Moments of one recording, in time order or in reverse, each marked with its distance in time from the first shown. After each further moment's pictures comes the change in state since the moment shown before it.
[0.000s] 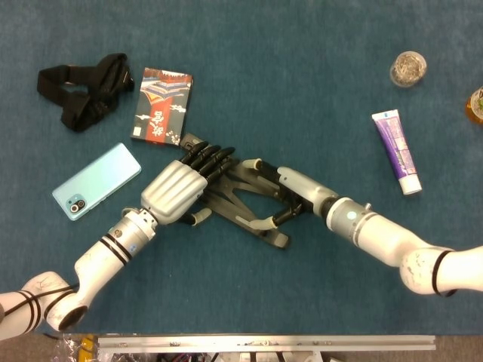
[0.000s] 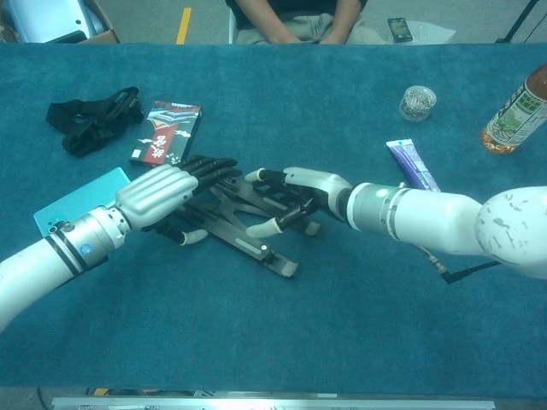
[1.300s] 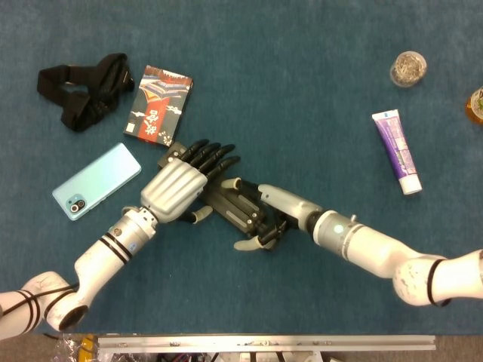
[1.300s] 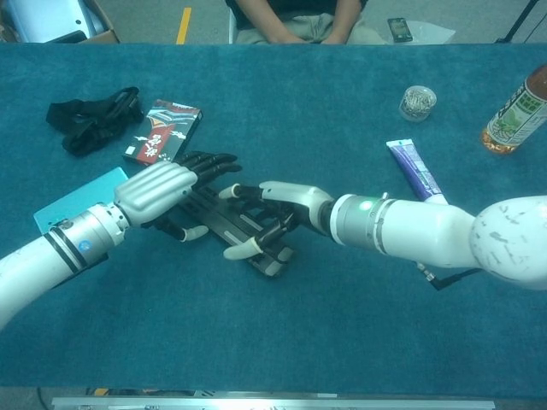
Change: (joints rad) left arm -0.001 0.021 -0.005 -0.031 -0.016 0.009 0.010; right arm 0.019 0.000 0.002 -0.071 -0.035 0.017 -0.007
